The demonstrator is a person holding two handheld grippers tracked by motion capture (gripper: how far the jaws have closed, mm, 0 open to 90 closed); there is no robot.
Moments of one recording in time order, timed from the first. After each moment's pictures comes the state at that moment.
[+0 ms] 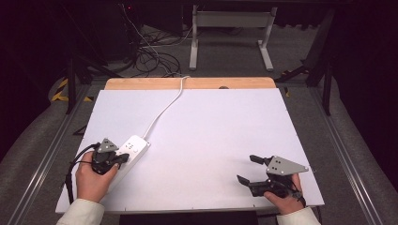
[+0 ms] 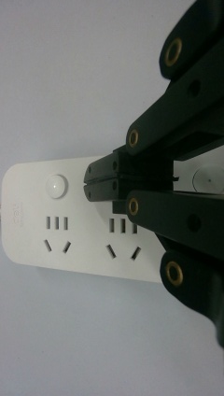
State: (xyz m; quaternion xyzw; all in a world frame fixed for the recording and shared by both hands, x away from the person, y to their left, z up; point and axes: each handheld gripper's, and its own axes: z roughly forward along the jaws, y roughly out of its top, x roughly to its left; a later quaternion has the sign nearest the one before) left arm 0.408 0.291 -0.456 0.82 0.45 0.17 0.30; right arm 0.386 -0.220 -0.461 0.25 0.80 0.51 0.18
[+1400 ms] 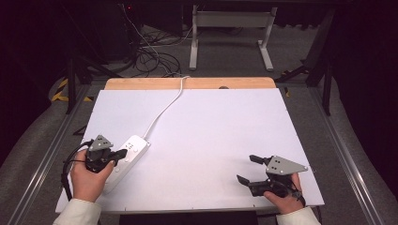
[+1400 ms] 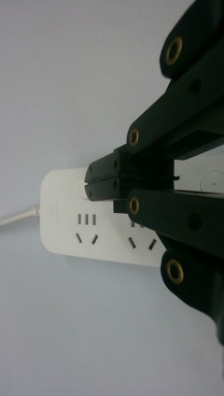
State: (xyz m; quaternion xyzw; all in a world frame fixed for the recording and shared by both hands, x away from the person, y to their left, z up) left arm 0.403 0.295 -0.435 0.80 0.45 0.18 0.35; right arm 0.387 -0.220 -0.462 0.25 0.80 0.51 0.17
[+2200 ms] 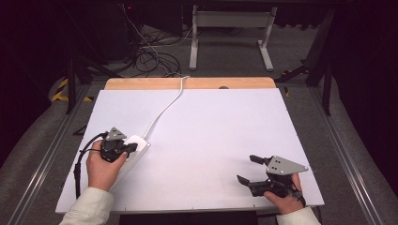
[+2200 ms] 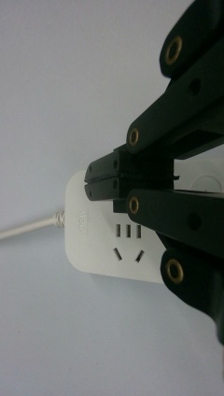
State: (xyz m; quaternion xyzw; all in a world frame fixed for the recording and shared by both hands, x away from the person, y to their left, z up) left arm 0.439 0.274 -0.448 0.81 0.45 0.17 0.33; right arm 0.387 -0.221 -0.462 0.25 0.80 0.51 0.17
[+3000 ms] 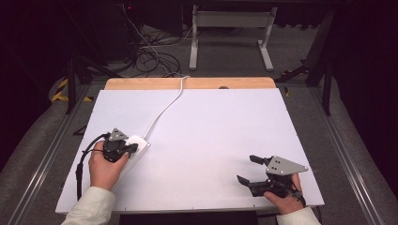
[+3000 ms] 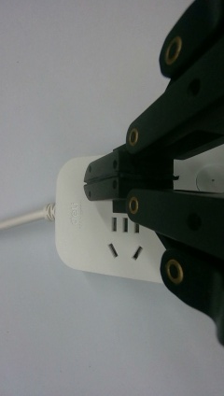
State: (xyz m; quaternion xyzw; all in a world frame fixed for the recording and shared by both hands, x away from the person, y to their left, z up) left arm 0.443 0.272 -0.457 0.81 0.46 0.17 0.32; right arm 0.386 -0.221 -0.462 0.25 0.80 0.51 0.17
